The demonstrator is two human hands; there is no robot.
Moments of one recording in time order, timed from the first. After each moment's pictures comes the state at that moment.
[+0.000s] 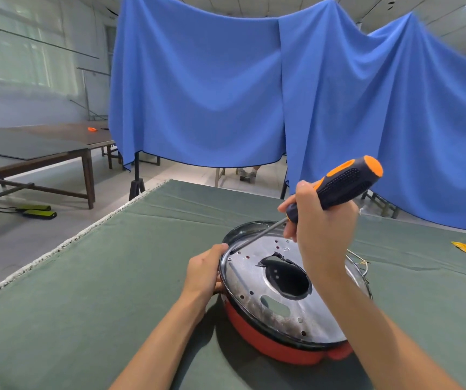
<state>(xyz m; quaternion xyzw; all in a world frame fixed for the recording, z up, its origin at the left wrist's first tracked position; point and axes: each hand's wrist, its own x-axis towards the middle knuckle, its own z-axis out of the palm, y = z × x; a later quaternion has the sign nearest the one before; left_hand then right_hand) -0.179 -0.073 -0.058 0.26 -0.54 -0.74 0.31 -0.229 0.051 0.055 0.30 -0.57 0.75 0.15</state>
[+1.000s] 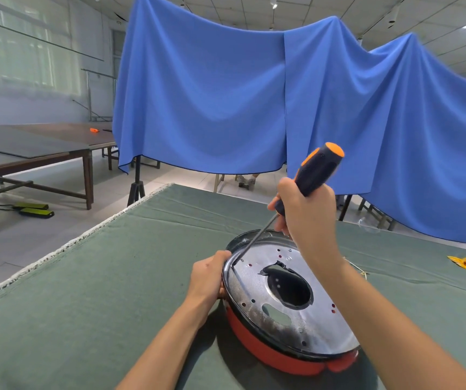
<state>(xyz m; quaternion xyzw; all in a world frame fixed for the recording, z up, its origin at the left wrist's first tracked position) -0.179 -0.077 -0.062 0.25 -0.55 -0.73 0.31 -0.238 0.030 0.074 0.34 -0.66 0.67 0.09</state>
